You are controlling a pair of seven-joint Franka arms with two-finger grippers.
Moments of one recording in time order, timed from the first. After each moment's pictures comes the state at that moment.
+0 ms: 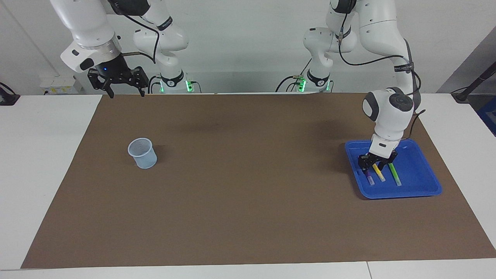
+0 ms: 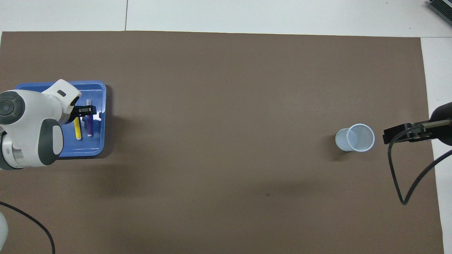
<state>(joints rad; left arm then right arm) -0.23 0.26 0.27 -2.11 0.03 2.56 -0.07 0.06 -0.11 -0.02 -1.68 -0.03 1.50 -0.05</state>
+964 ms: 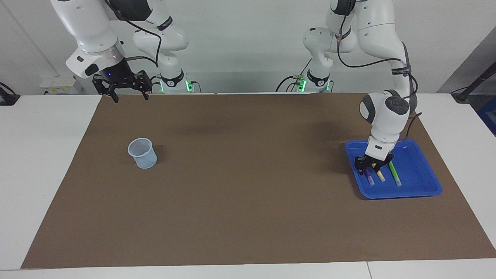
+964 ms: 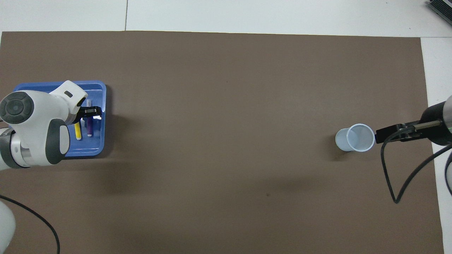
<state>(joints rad) -0.23 0.28 0.26 -2.11 0.02 2.57 -0.07 0.06 -0.11 -0.02 -1.73 -0.01 1.55 -0.05</state>
